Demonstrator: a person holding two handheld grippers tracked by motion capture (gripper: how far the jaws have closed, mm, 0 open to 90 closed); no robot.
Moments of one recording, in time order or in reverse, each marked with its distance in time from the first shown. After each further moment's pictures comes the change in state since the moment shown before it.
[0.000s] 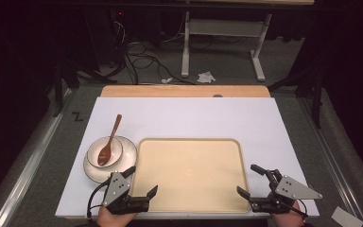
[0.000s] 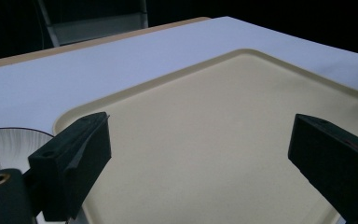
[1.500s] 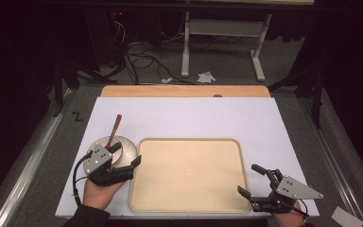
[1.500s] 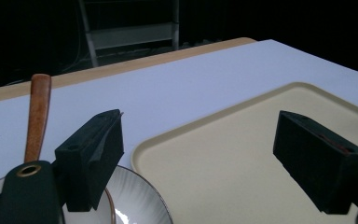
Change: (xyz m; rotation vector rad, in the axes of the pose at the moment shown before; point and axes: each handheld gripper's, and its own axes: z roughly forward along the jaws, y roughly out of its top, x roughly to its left) left arm 0.029 0.017 -0.015 -0.102 -0.013 -0.055; right arm 0.000 0.000 0.001 0.003 -0.003 -0.011
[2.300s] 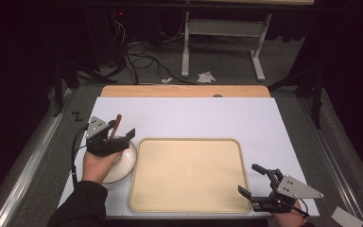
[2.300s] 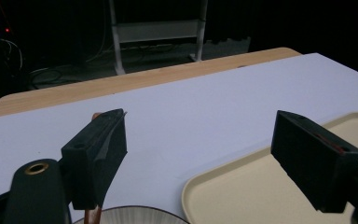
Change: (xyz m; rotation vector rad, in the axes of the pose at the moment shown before) left arm 0.059 0.045 0.029 0.055 0.133 -0.017; right arm -0.001 0.000 -0.002 -0.003 -0.003 0.012
